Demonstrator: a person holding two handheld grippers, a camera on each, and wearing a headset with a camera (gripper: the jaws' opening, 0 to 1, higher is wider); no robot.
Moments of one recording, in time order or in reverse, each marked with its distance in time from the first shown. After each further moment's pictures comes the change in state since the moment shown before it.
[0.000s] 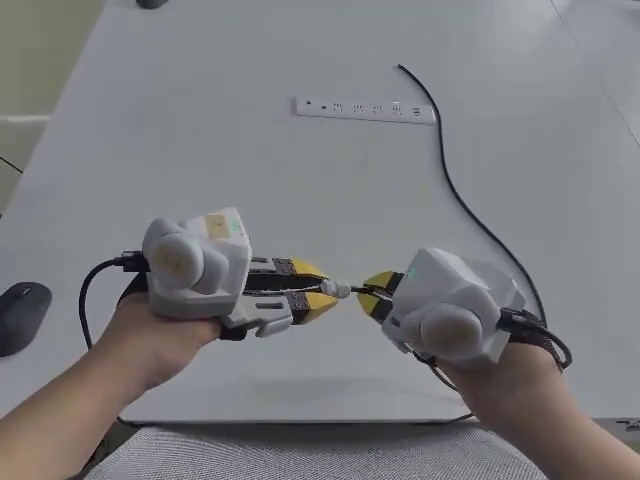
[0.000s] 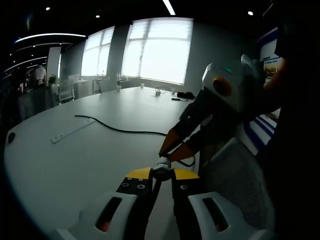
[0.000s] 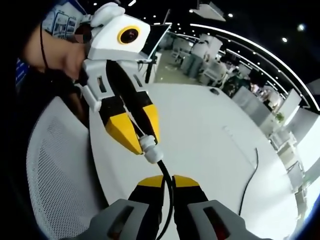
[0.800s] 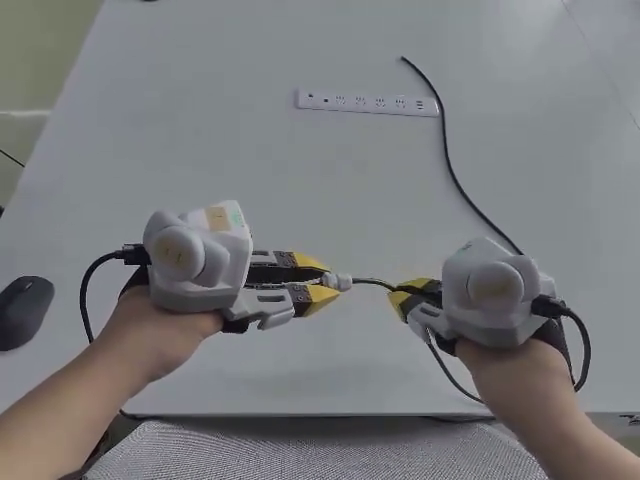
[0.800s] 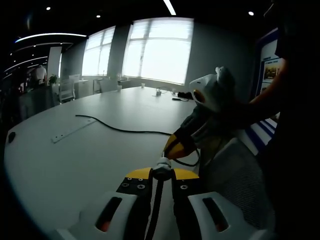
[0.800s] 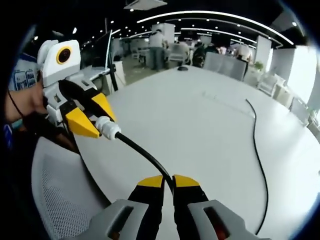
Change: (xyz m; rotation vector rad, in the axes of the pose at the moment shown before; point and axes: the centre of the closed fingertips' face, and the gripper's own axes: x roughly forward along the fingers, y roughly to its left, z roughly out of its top) left arm 0.001 0.000 0.000 -0.003 0.002 0.004; right arm 0.006 -0.020 -0.057 0.474 0.040 -0.049
